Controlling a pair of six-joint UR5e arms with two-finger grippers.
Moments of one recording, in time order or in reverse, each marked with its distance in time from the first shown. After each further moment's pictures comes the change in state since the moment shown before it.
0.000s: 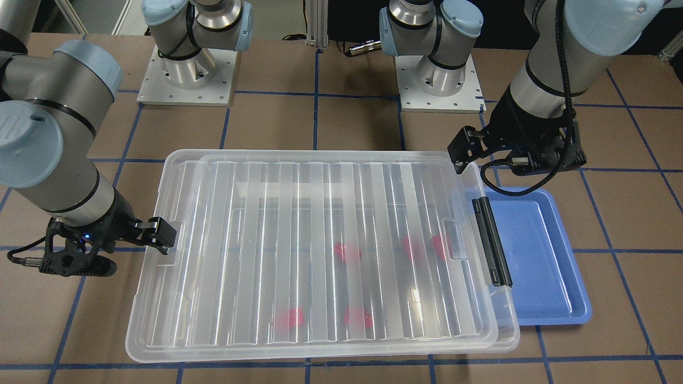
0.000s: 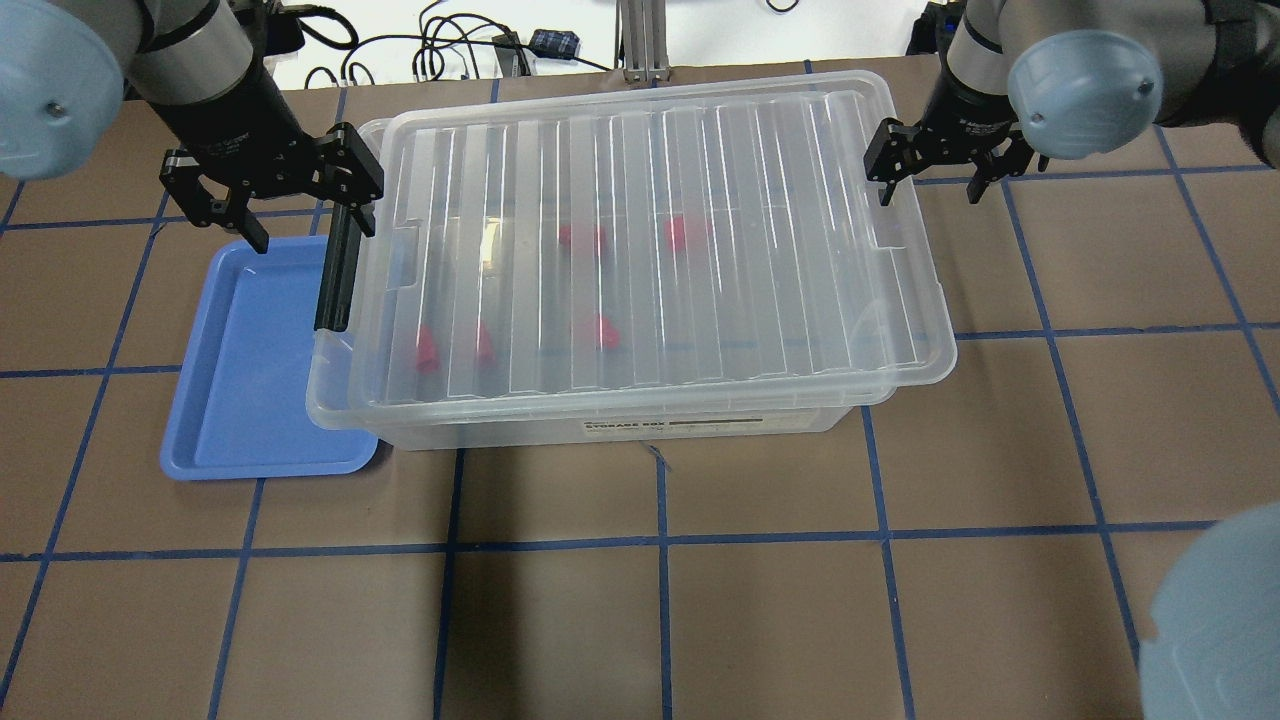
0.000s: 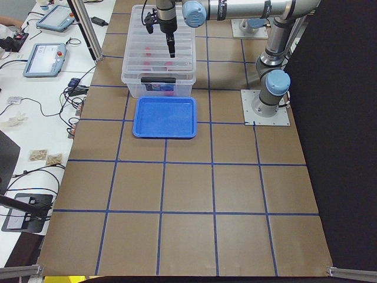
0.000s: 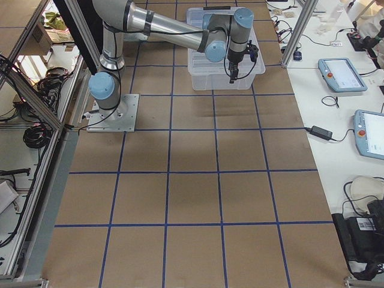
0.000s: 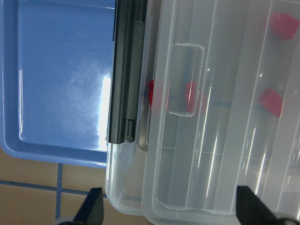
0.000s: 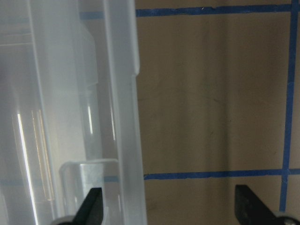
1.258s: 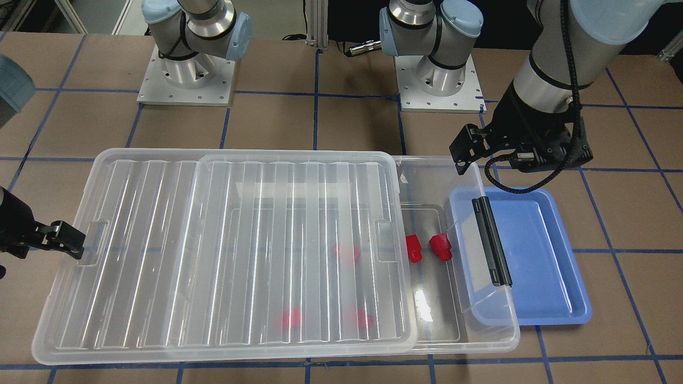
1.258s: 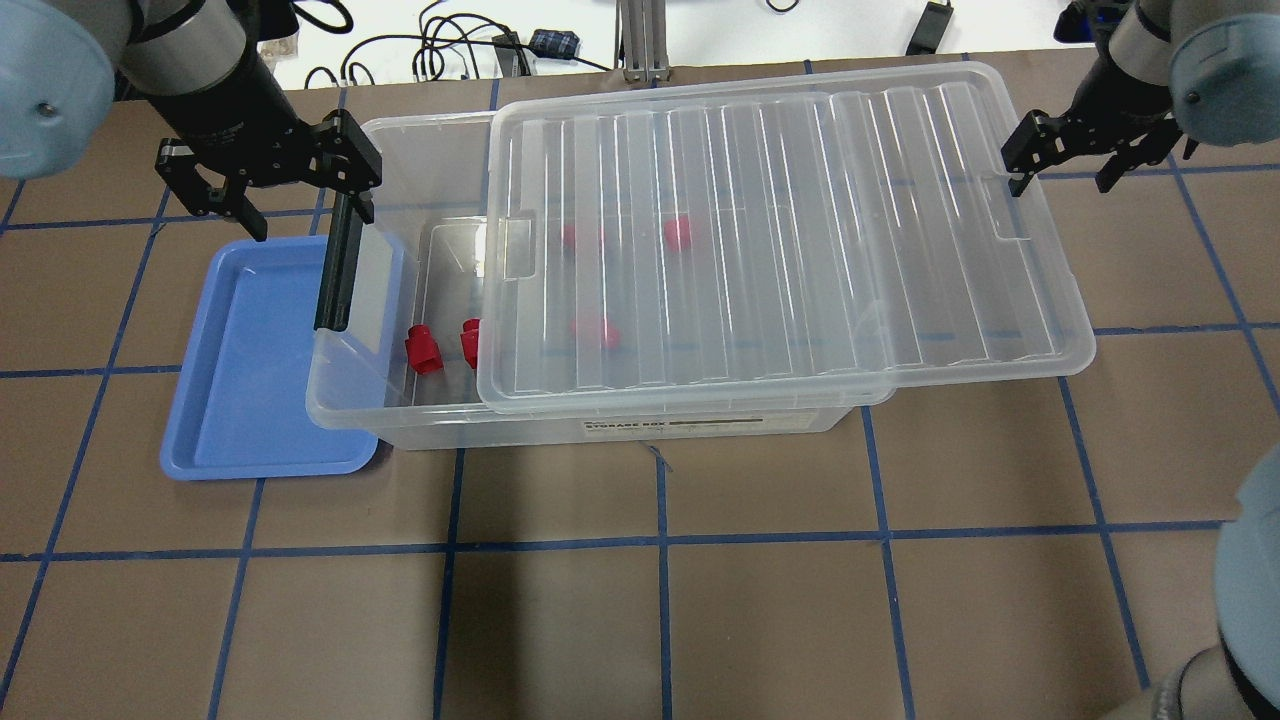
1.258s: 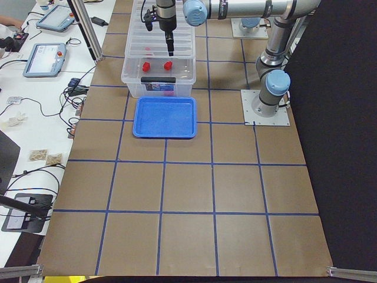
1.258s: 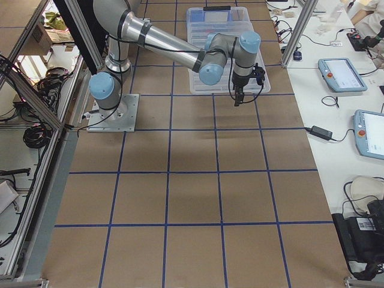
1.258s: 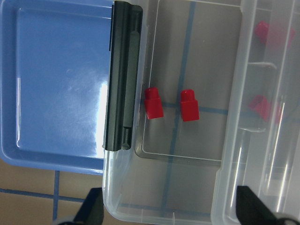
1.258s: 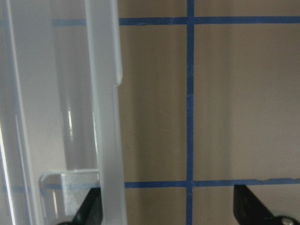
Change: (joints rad) left arm 0.003 0.001 0.004 0.025 -0.010 0.001; right arm -0.228 0.005 0.000 -0.026 -0.005 -0.233
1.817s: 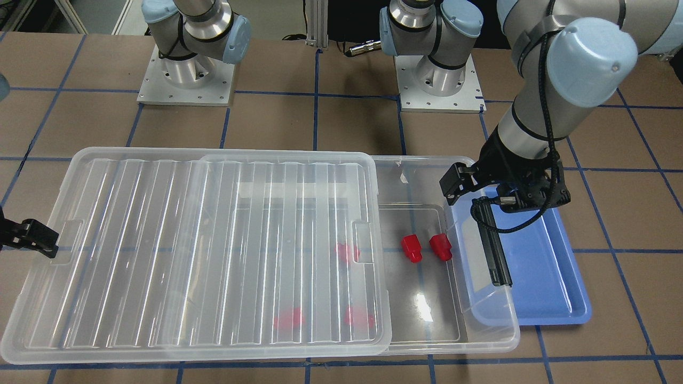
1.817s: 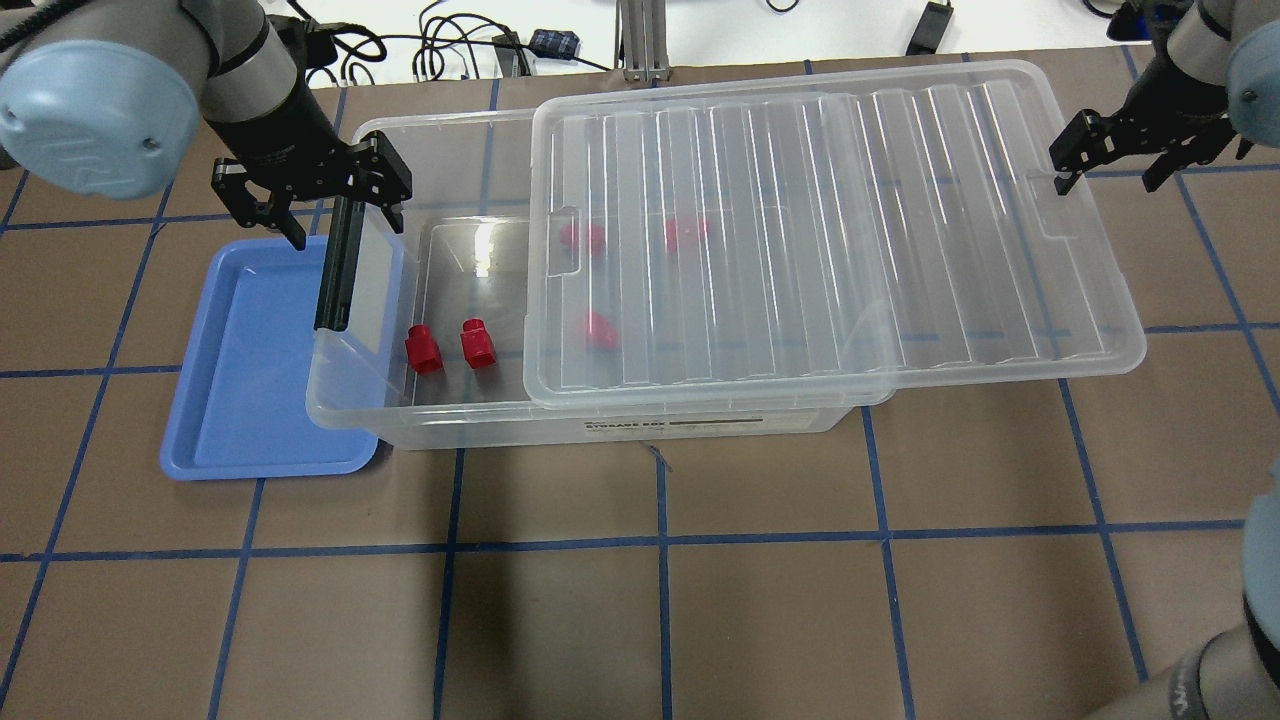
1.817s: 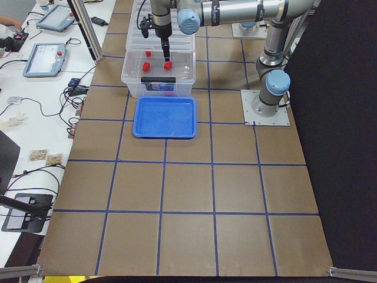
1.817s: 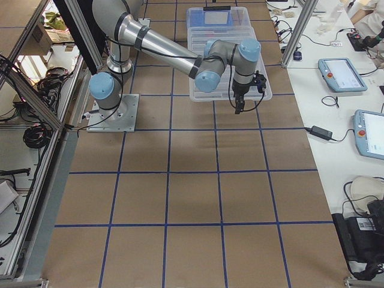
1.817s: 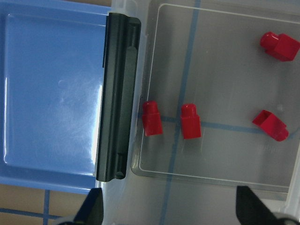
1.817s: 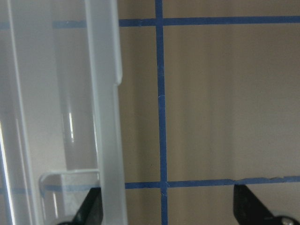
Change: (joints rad) left arm -0.011 -0.080 -0.059 0.134 -0.004 -0.014; right arm -0.058 0.000 0.001 -0.015 -0.002 -0.047
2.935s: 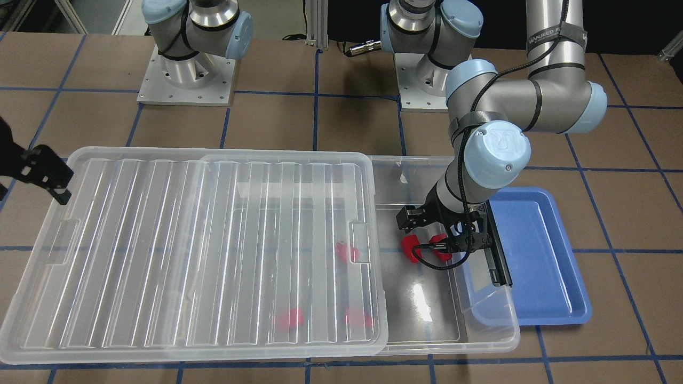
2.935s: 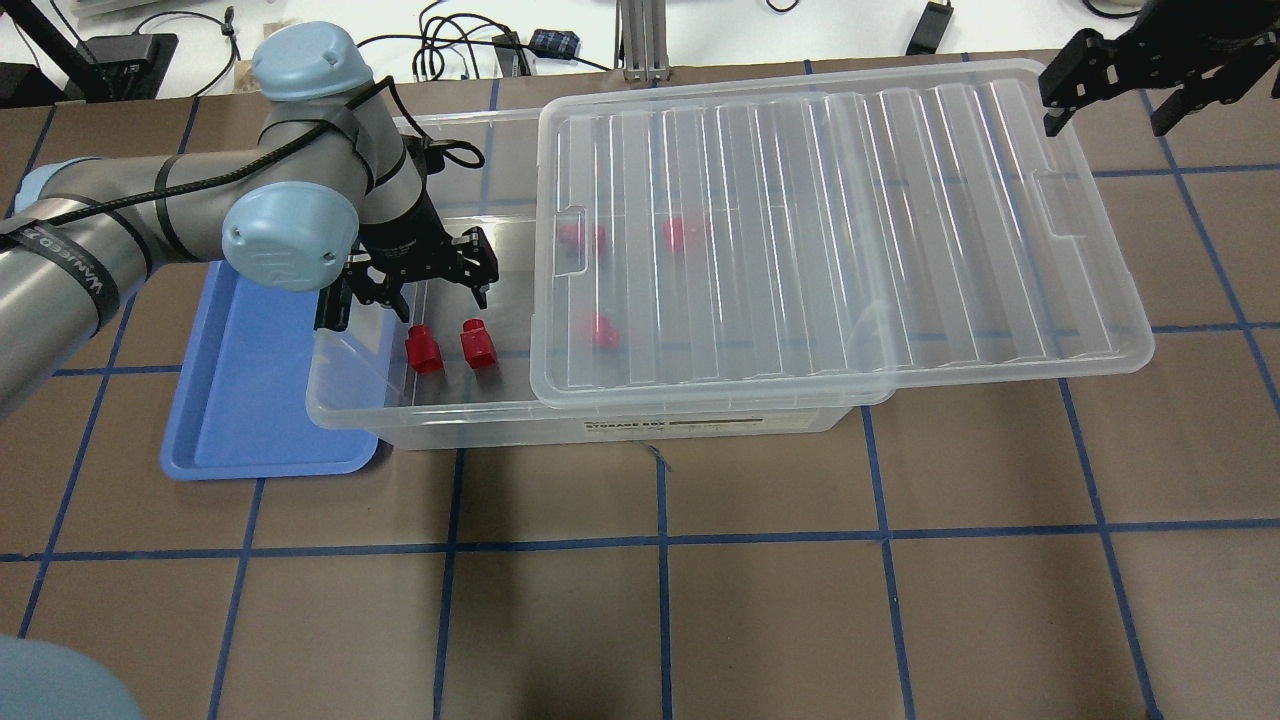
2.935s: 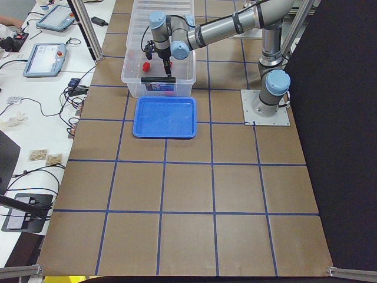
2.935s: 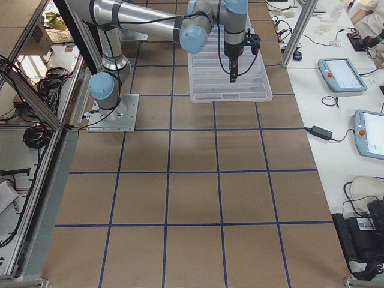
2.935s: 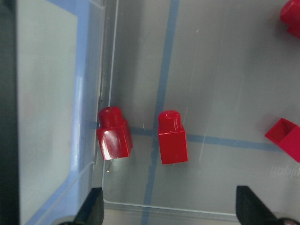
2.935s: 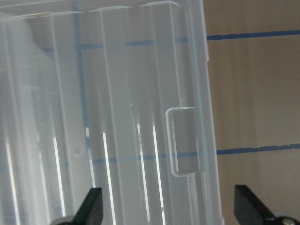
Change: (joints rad) left arm -0.071 -0.138 -0.151 0.201 -0.030 -0.067; right arm 0.139 -0.244 -0.032 0.178 0.030 0.198
